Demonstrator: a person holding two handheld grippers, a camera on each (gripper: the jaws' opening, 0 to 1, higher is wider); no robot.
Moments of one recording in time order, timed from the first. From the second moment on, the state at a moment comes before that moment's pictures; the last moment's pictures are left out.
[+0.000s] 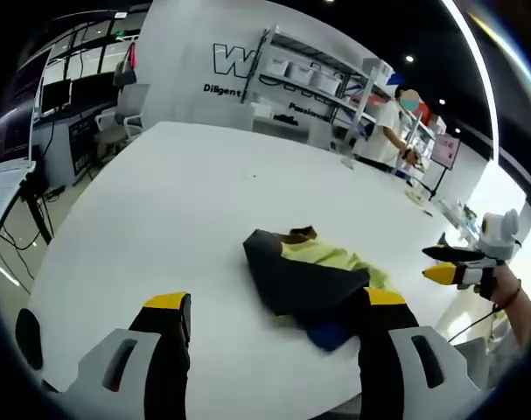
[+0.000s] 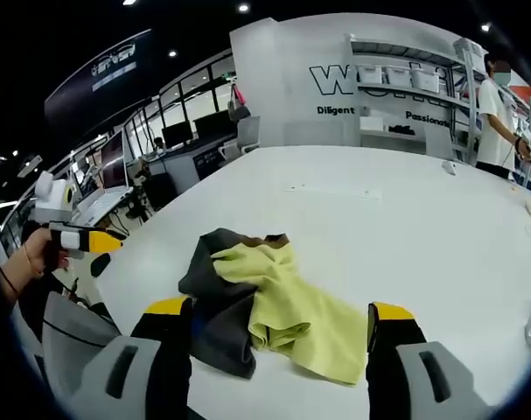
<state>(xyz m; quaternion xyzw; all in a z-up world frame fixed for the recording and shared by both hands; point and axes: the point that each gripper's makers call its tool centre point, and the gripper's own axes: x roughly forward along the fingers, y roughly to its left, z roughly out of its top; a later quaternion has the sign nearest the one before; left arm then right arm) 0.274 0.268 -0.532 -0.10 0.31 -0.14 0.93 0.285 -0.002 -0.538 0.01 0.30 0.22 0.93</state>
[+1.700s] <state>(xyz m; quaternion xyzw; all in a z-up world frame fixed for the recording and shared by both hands) 0.297 0.223 -0.562 -0.09 0.35 -0.19 0.91 0.307 0.079 -0.600 0.01 0.35 0.34 0.87</state>
